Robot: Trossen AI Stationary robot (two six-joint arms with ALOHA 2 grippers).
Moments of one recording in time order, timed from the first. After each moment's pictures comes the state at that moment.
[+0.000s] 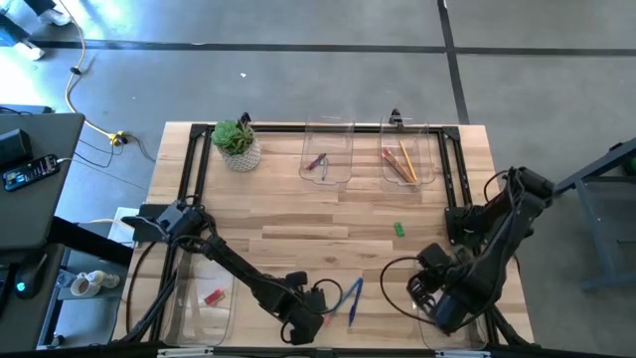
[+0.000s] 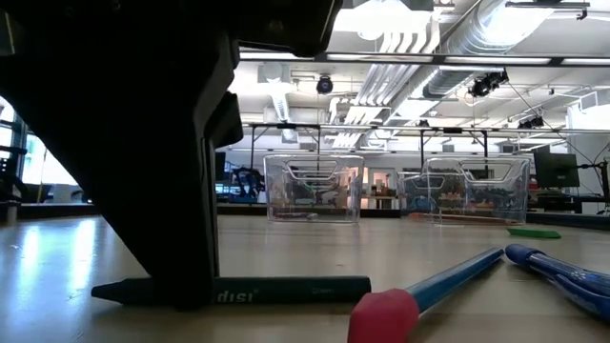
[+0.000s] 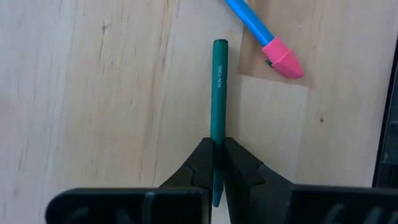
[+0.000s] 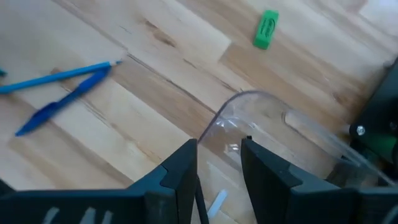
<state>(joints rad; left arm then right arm) -0.49 2.21 1.60 -0.65 -0.15 -0.74 0.95 1.56 1.33 -1.44 0.35 1.90</state>
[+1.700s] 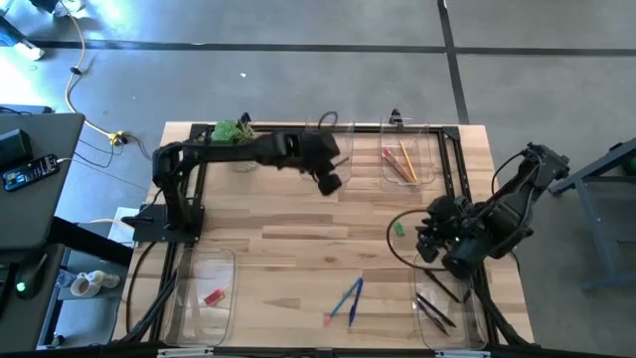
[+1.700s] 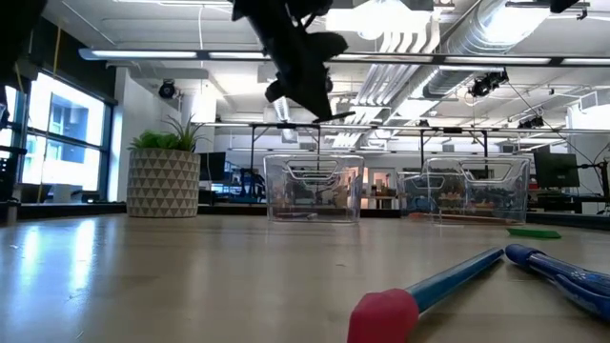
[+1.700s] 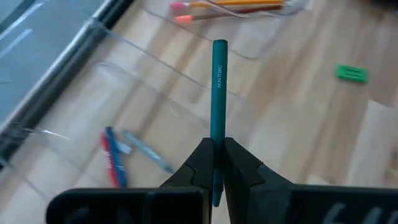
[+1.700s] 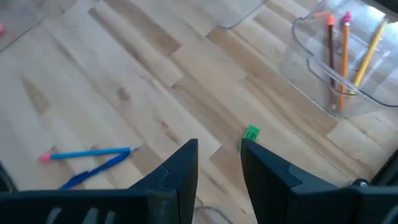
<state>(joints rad) 0.33 1.85 1.60 -0.66 -0.16 -0.21 0.77 1.22 1.33 -1.51 0.60 1.53</state>
